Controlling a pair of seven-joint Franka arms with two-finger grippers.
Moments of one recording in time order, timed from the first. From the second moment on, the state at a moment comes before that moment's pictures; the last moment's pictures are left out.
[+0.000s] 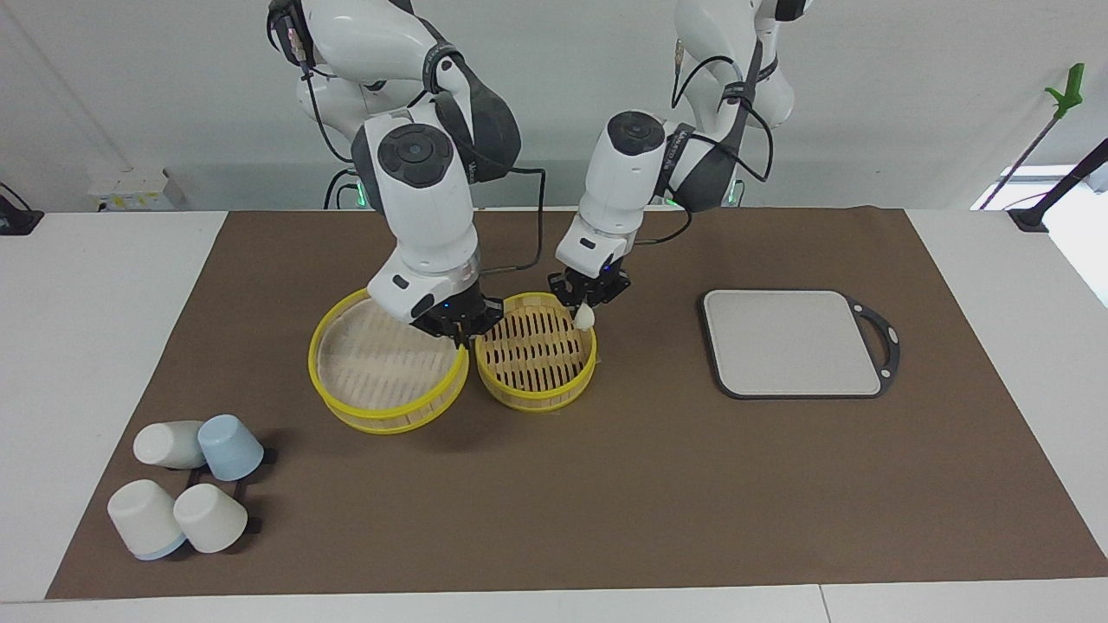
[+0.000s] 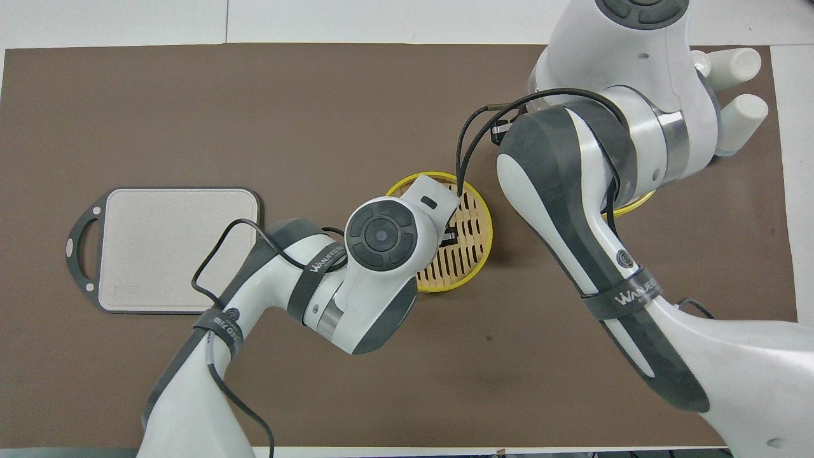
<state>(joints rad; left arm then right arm) -0.88 0.33 0.12 -1.83 -0.14 2.29 -0.77 0.31 0.46 0.02 -1.25 0.00 1.67 0.31</state>
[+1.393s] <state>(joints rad) -0.90 0.36 0.15 -1.80 -0.14 2.28 -0.79 0.27 0.46 0.02 -1.26 0.04 1.67 0.27</state>
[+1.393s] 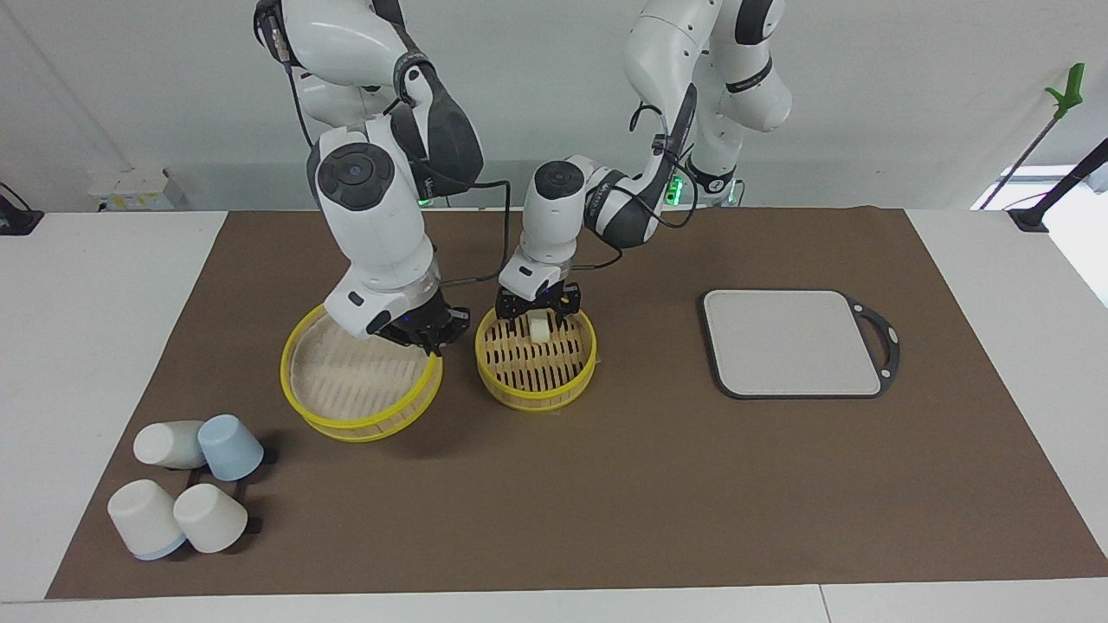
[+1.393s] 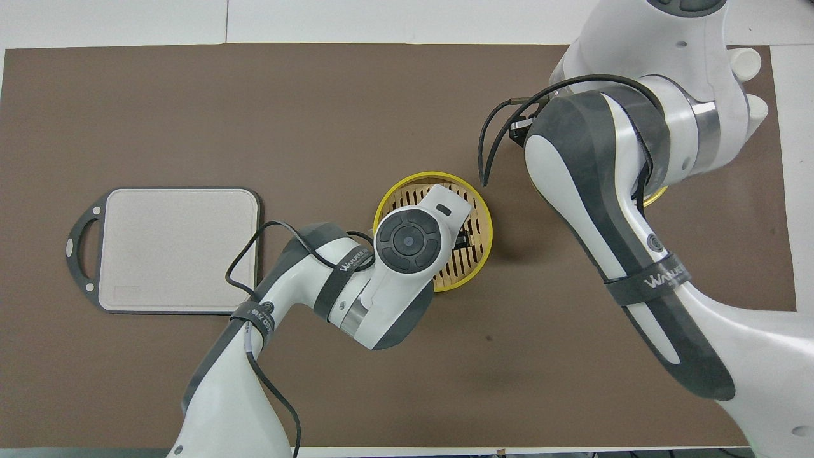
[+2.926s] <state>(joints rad) -0.22 -0.10 0.16 -1.80 -0.14 1.64 -0.07 0.67 0.51 0.03 -1.34 0.04 1.94 0.81</state>
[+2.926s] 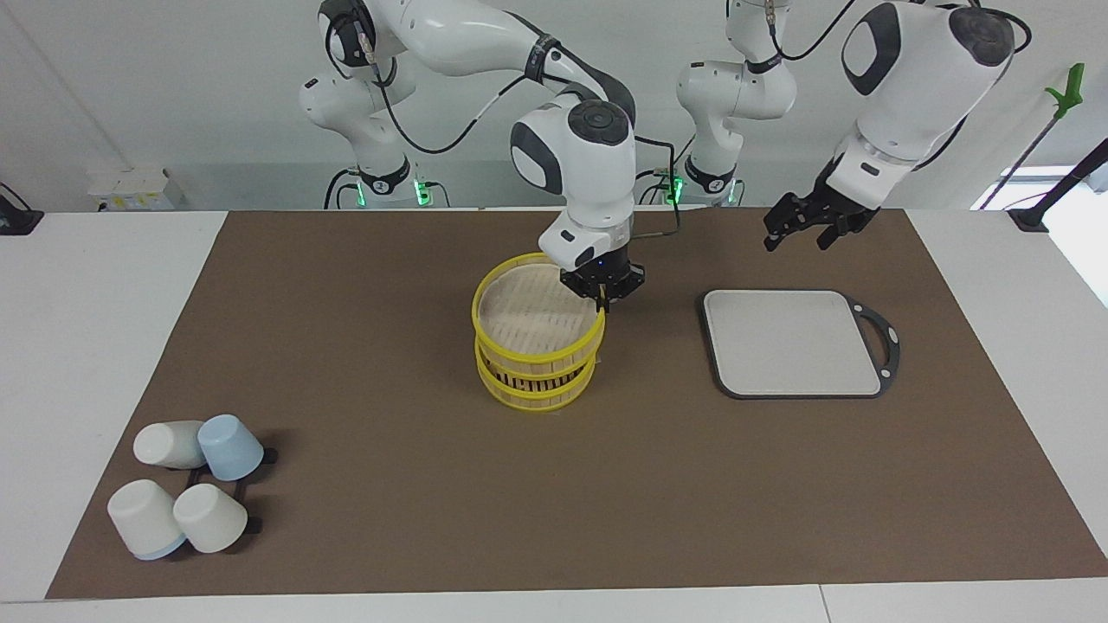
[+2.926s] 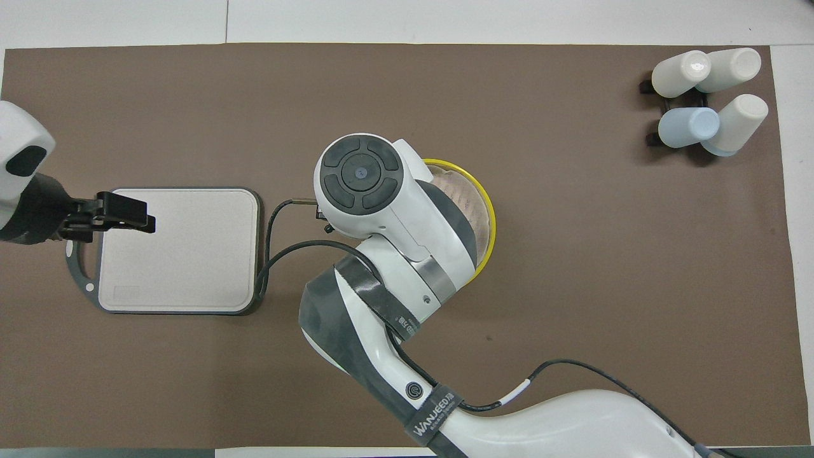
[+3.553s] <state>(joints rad) -0.15 -0.11 0.16 -1.76 -0.02 1.58 -0.01 0.66 0.50 0.02 -1.42 0.03 1.96 0.81</state>
